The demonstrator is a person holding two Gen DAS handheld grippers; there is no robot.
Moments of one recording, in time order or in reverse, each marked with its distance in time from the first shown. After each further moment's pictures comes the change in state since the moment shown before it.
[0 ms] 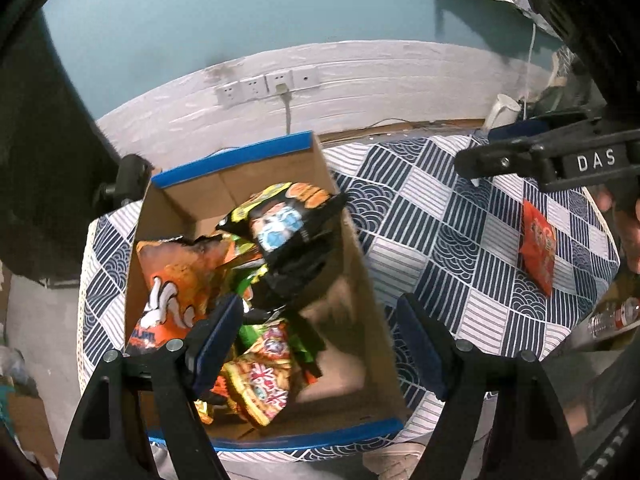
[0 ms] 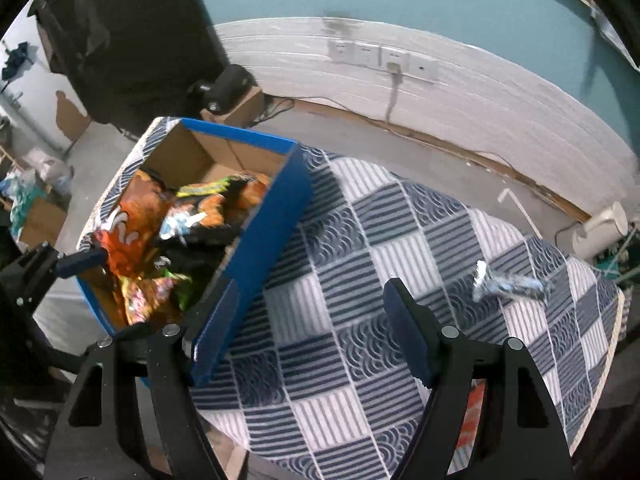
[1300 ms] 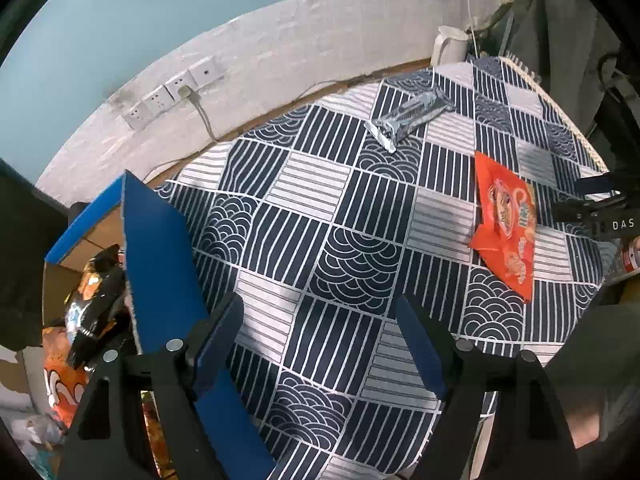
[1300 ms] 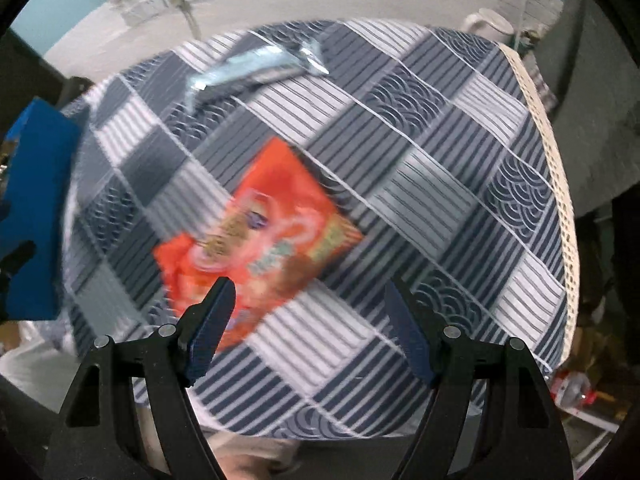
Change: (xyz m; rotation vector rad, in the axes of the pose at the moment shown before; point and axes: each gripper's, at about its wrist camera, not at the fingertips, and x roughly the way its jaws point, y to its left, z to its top) left arm 0.082 -0.153 0.035 0.237 0.122 -0.027; right arm -0.001 -0.215 -0.198 0.446 0.198 -0.249
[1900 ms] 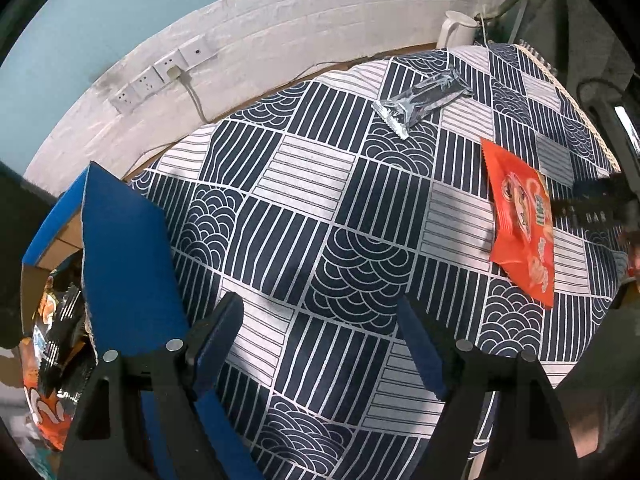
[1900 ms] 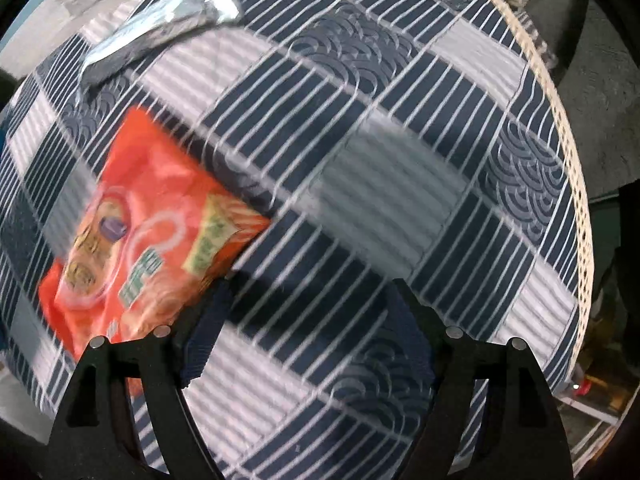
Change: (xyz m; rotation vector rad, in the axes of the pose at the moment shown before) left arm 0.038 0.001 0.012 -0.017 0.061 -0.020; right arm 0.069 -0.049 0.022 0.066 0.067 -0.099
